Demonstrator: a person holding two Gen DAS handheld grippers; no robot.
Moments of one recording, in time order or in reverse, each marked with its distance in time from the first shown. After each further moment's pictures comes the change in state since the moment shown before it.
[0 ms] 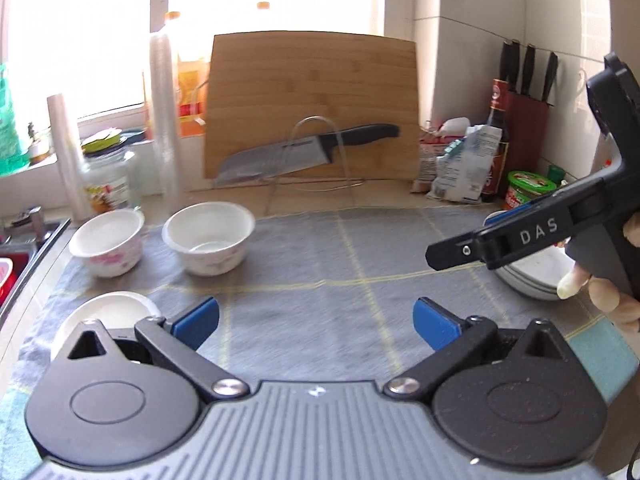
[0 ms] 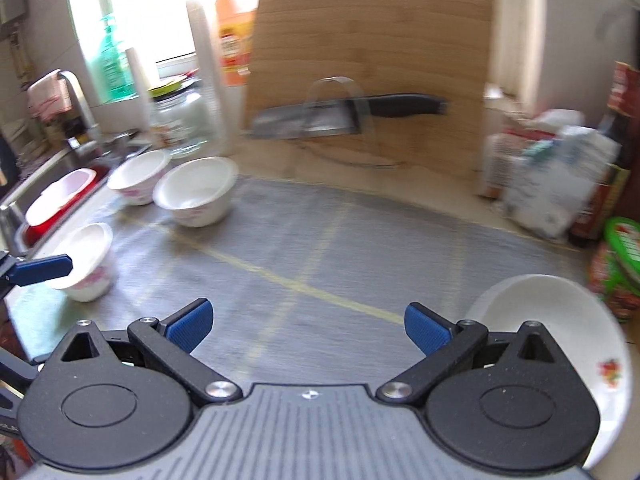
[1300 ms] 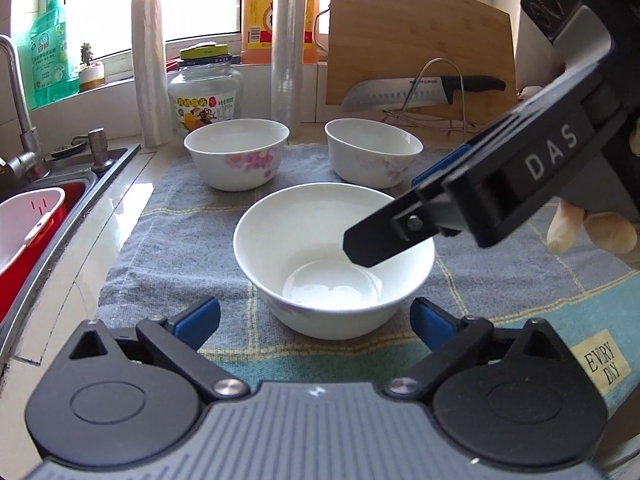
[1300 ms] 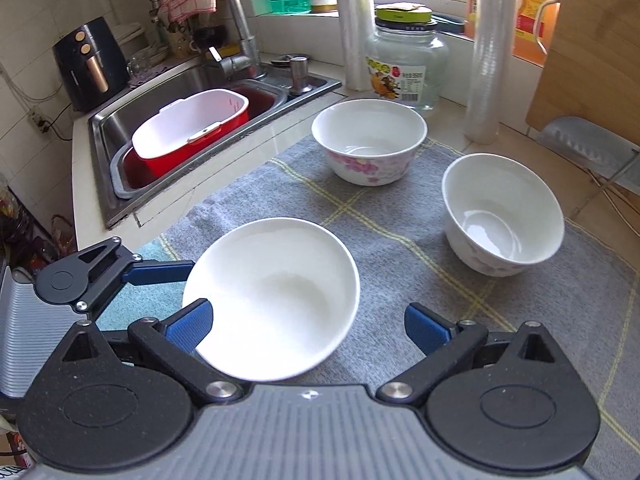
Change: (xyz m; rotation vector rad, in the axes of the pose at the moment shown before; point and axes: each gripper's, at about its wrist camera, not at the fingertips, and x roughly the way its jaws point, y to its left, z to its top) left arm 0.019 0.165 -0.060 -0.022 0.079 0.020; right arm 0.131 0.215 0.052 -0.268 0.166 0.284
